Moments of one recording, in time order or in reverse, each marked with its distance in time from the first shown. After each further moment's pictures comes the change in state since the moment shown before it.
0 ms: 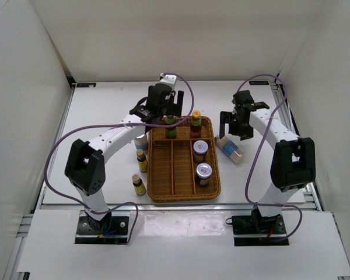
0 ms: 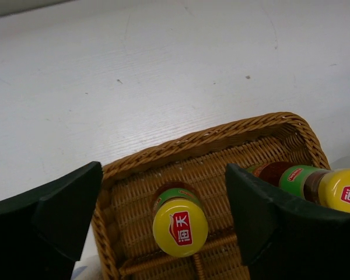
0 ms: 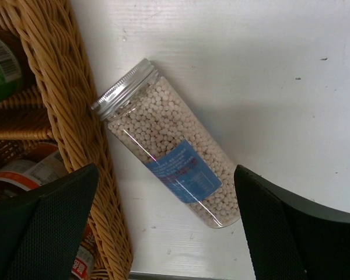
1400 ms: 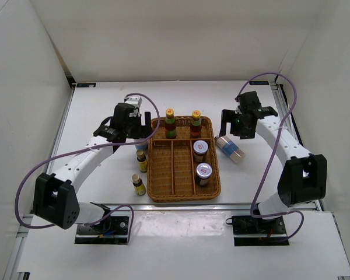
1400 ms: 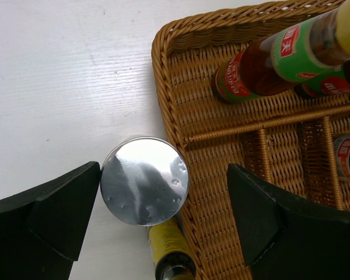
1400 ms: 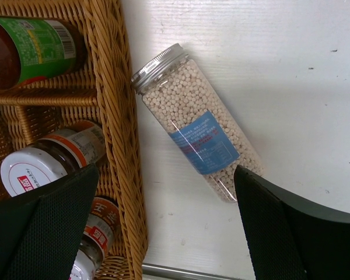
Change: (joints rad) left arm 0.216 -0.414 -0.420 -0.186 0.231 -0.095; right arm 0.009 -0.177 -0.089 0.036 -0.054 0.027
